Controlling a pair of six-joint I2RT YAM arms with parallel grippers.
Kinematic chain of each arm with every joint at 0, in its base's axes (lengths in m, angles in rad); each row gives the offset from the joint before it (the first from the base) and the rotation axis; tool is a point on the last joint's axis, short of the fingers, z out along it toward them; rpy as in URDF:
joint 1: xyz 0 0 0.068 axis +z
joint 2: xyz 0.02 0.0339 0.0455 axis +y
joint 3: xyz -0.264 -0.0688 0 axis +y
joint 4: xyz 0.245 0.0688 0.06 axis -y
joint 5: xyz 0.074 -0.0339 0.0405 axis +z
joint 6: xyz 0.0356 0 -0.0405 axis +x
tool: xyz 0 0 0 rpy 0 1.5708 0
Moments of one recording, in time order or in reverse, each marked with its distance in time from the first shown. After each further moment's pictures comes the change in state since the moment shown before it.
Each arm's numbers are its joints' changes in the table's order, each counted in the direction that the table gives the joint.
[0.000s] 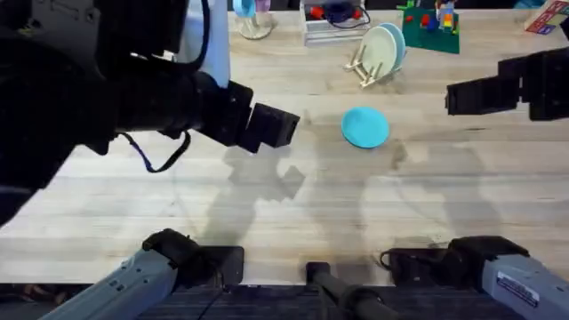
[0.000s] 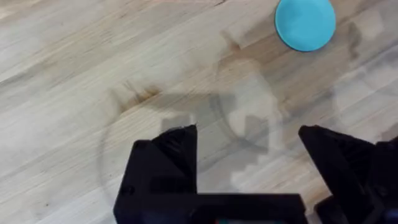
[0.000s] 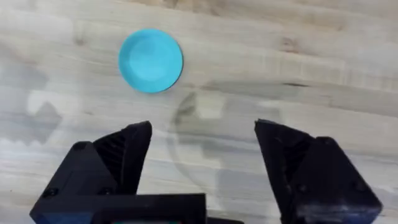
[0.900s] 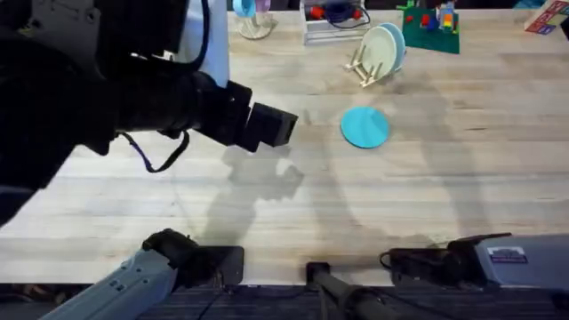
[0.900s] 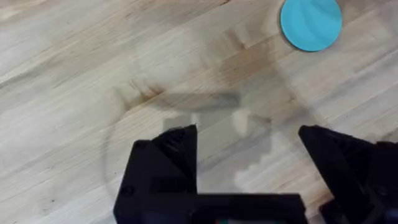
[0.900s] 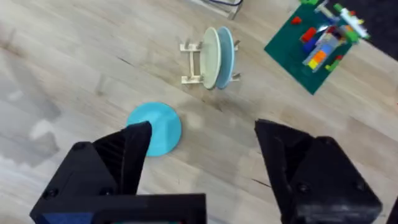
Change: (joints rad) left arm 0.000 0.000 0.000 -0.002 0.022 0.000; right arm 0.093 0.545 -0.664 -0.051 0.058 -0.263
